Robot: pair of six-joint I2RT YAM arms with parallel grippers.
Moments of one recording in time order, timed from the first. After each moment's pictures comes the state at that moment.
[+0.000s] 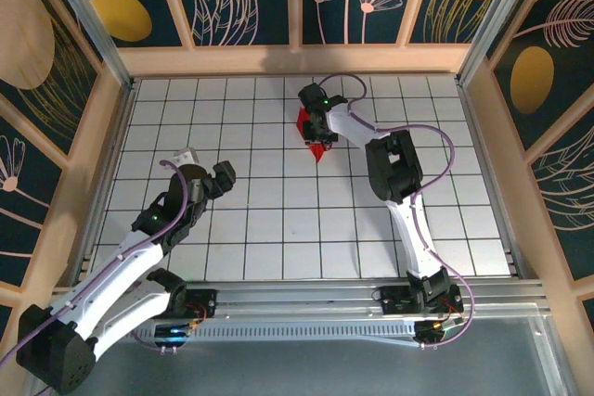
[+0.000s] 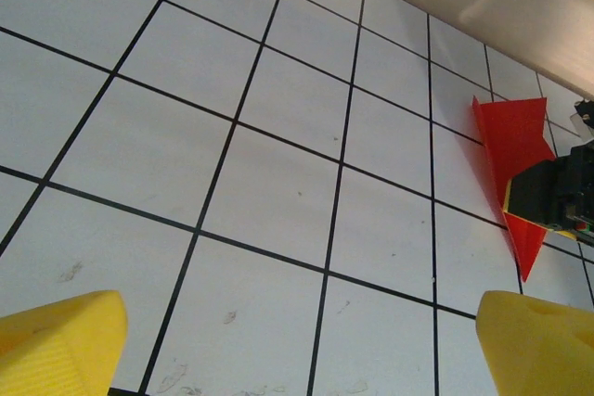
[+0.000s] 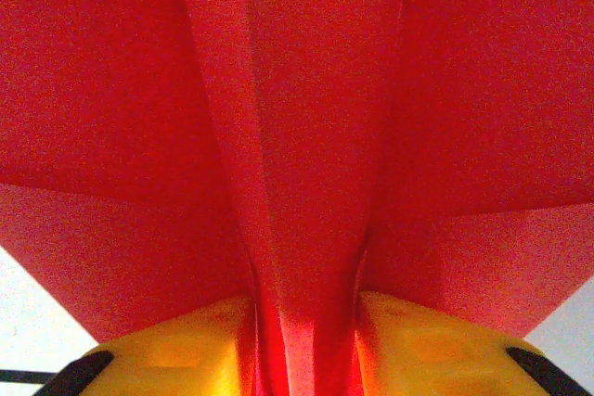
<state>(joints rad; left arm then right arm) -0.50 0.86 0.56 -0.29 -0.34 -0.73 0.53 2.38 1.98 -0.82 0.09 0.44</state>
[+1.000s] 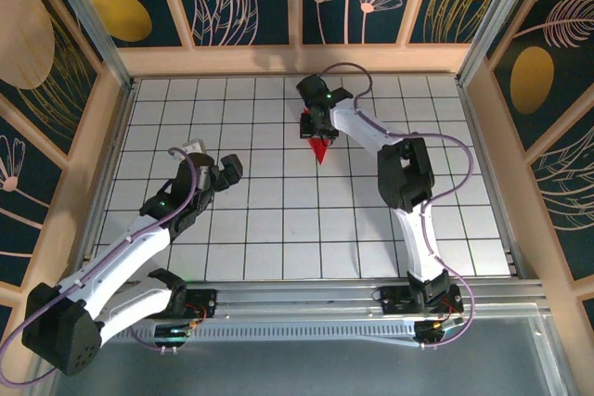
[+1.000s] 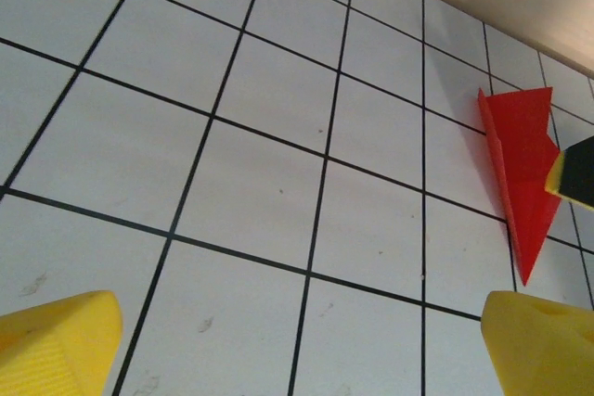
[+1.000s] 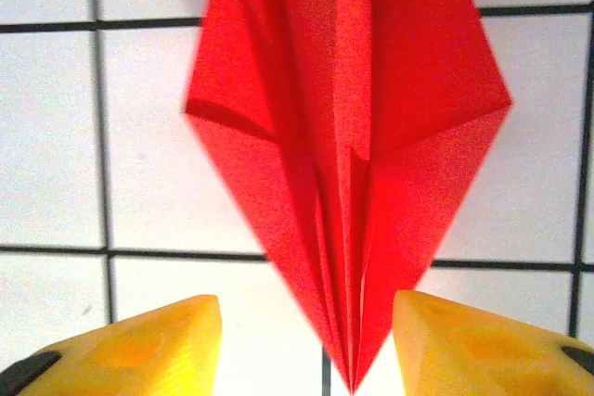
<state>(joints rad) -0.49 0.99 0.65 -0.29 -0.29 -0.73 0.57 2.19 1.92 -0.88 0.11 0.50</state>
